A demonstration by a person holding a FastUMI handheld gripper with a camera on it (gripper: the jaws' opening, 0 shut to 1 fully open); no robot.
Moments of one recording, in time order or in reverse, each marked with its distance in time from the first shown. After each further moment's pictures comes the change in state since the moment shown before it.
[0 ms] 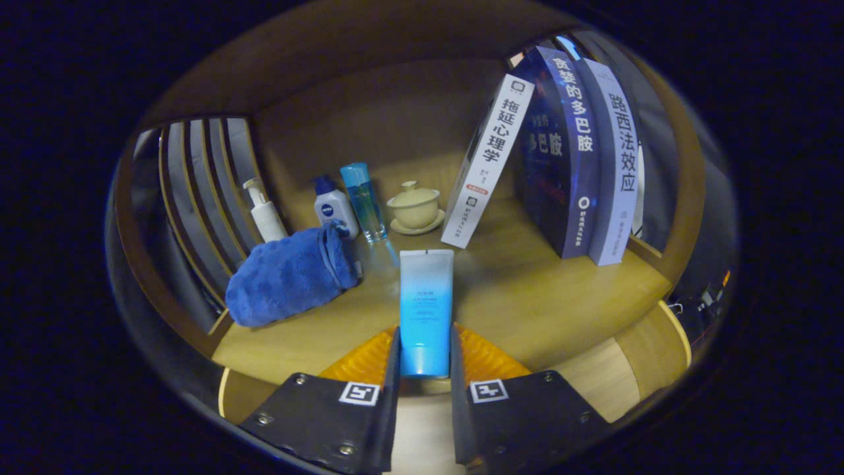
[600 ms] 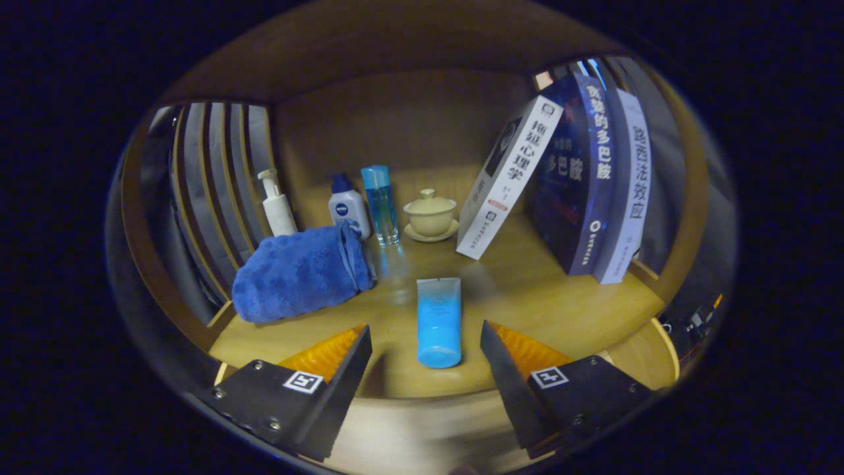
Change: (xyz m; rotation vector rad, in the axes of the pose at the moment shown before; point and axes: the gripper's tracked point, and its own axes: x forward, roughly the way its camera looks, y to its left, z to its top) arm -0.028 0.018 0.005 -0.102 -0.057 -0.006
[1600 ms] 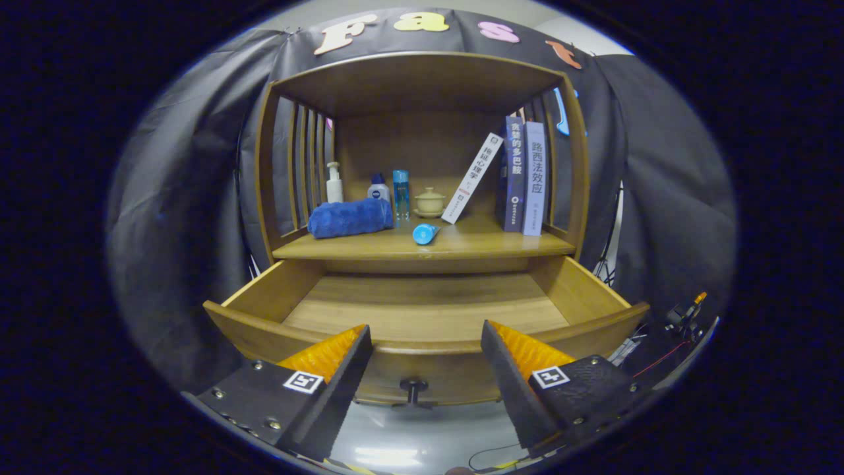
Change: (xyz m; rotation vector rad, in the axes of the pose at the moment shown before) arm -0.199 -0.046 -0.117 -0.080 -0.138 0.023
